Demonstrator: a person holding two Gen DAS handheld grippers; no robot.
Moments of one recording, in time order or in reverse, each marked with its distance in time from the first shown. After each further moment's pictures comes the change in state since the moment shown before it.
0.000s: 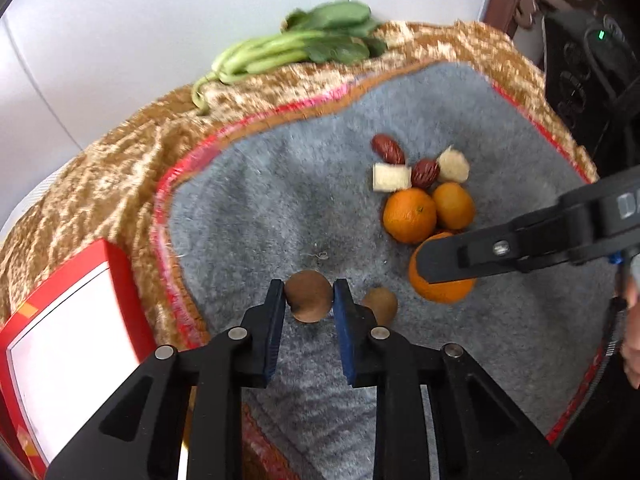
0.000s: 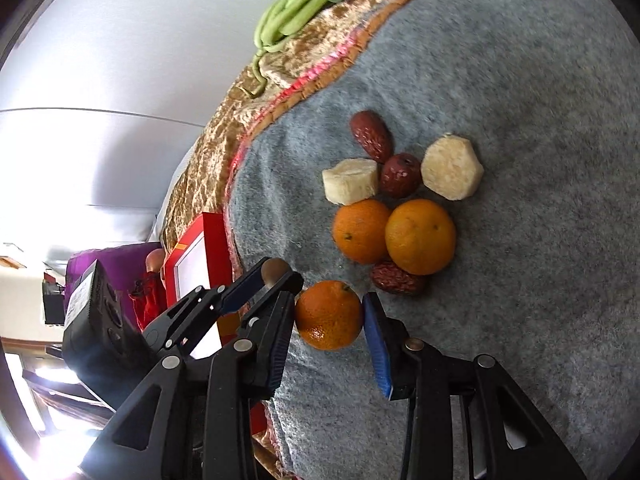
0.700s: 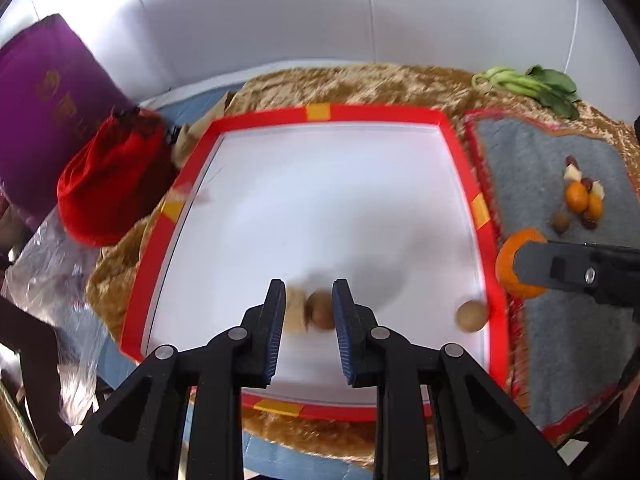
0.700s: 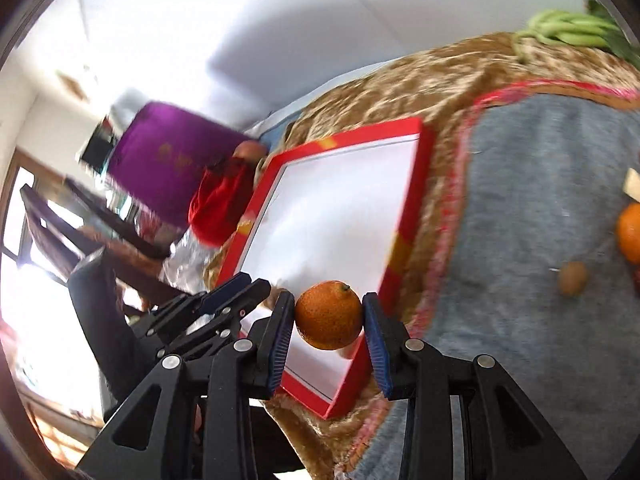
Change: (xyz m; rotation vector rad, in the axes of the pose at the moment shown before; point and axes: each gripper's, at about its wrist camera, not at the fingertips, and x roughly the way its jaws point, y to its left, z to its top) left arm -0.102 0.105 -0.159 -0.513 0.010 0.463; right arm 0.069 0.147 -0.108 -0.573 0.067 0.140
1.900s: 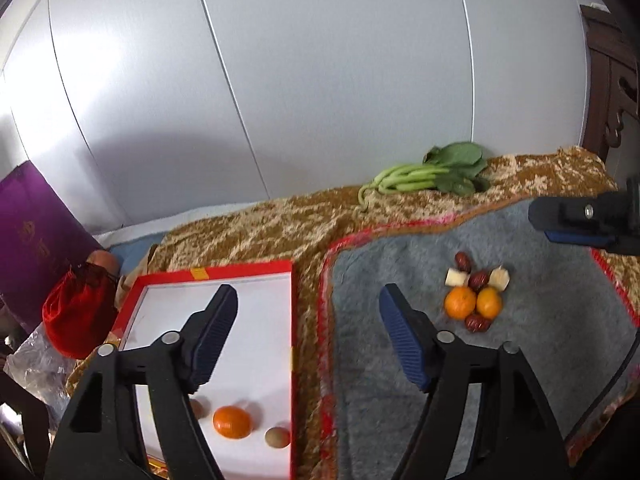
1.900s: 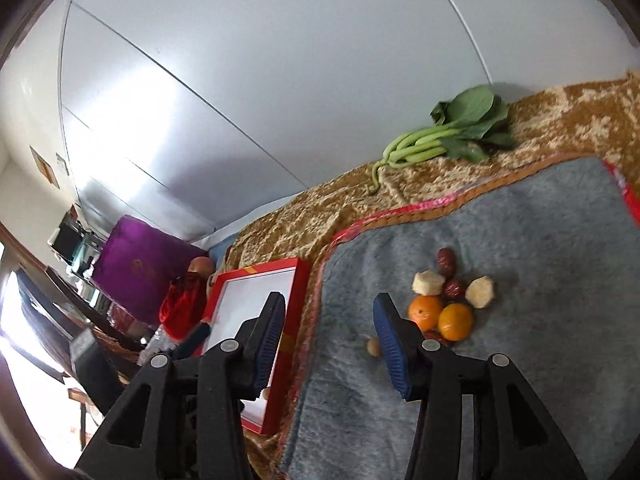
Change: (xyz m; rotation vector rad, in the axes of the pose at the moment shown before) left arm -0.084 -0.150 0.056 0.122 -0.400 -0.048; right arm -0.187 -0.075 0.013 0.134 -0.373 -0.231
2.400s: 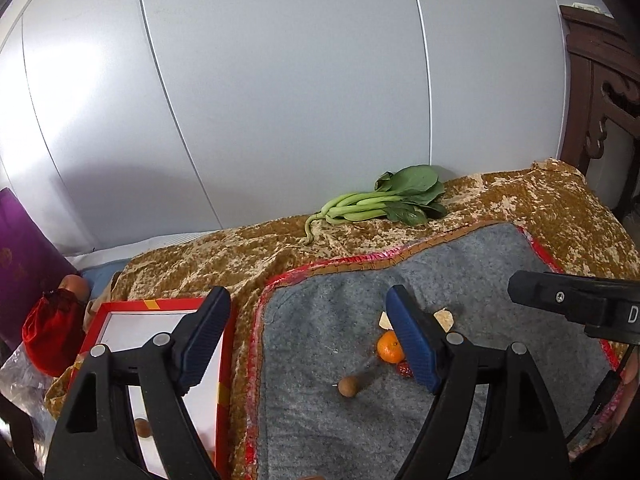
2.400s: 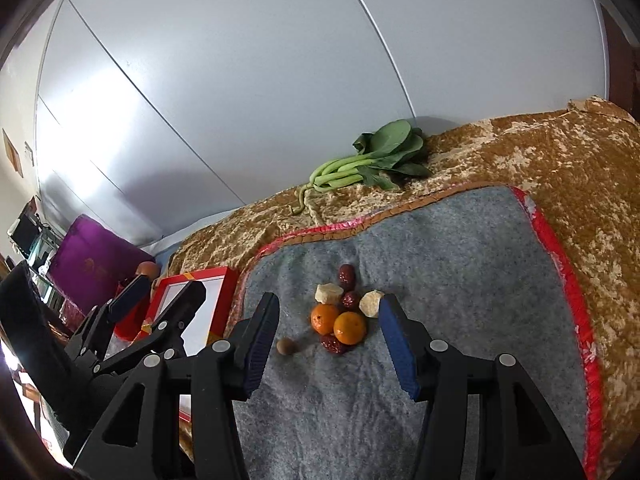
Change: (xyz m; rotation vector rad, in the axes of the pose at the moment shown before) left arm 0.004 -0.055 0.026 0.028 -0.021 -0.061; right arm -0.027 -0.045 0.000 0.009 -0.027 -0.169
